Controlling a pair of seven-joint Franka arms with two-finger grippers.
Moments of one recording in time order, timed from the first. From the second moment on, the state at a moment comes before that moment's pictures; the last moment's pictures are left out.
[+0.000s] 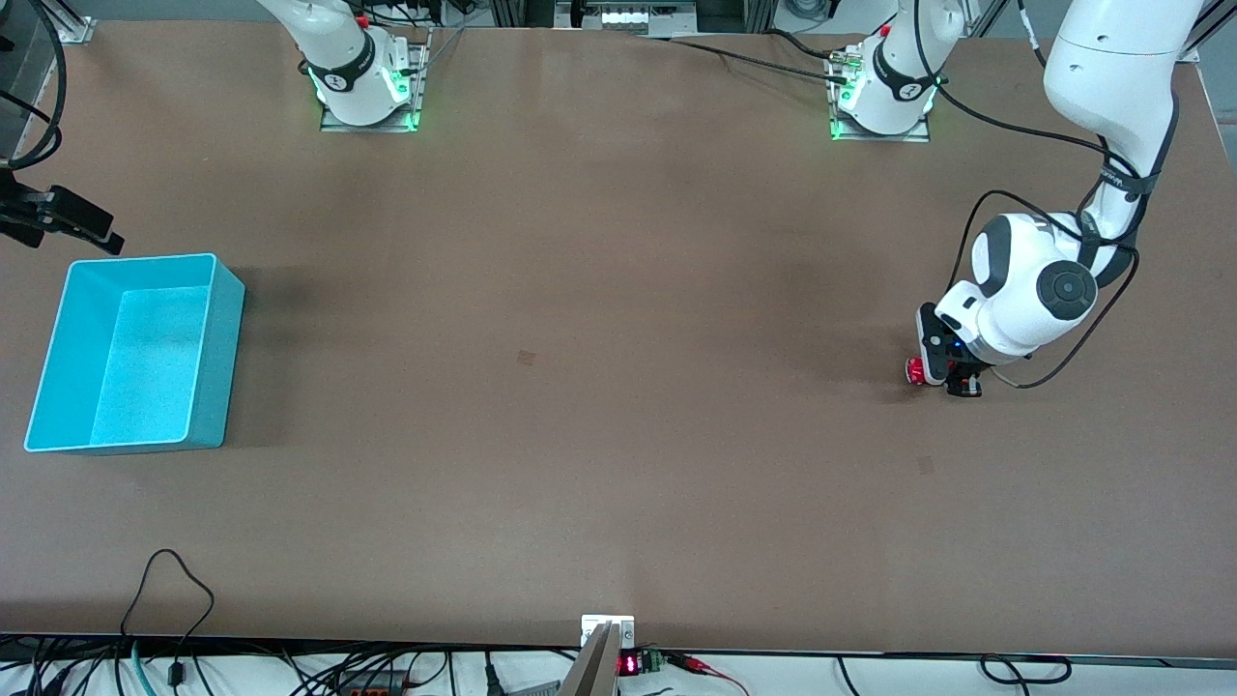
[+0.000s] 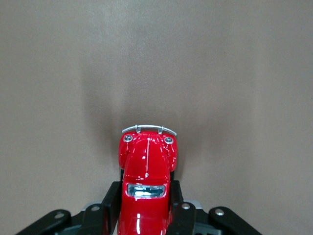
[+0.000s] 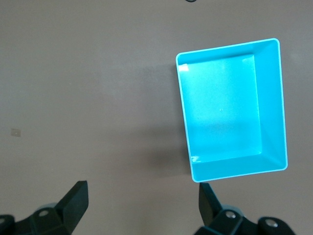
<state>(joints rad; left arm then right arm) 0.02 0.45 0.03 -2.16 0.05 2.61 1.52 -0.10 -0.03 -0.03 -1.71 0.00 1.70 -0.04</state>
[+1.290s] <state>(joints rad) 0.28 0.49 0.03 -2.10 0.05 2.60 1.74 -0.09 -0.04 -0.01 -1.71 0.00 1.70 -0.04</state>
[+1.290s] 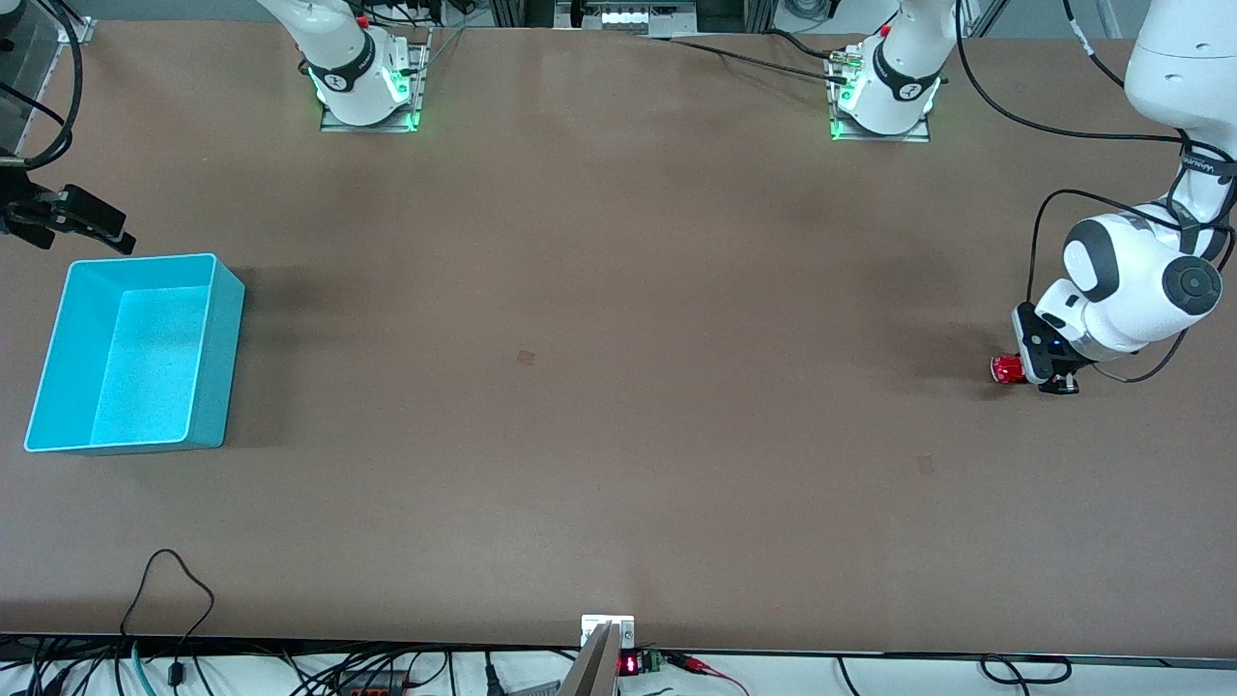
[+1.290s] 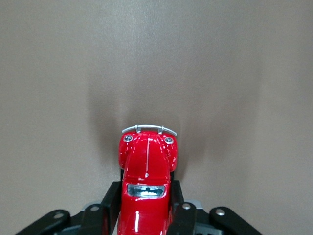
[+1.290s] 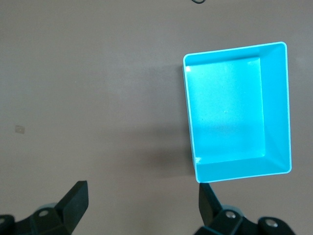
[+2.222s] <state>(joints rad) 0.27 0.38 0.01 -2.06 0.05 2.29 1.66 -0.09 -0.03 -0.01 -1.72 0.00 1.70 -0.04</state>
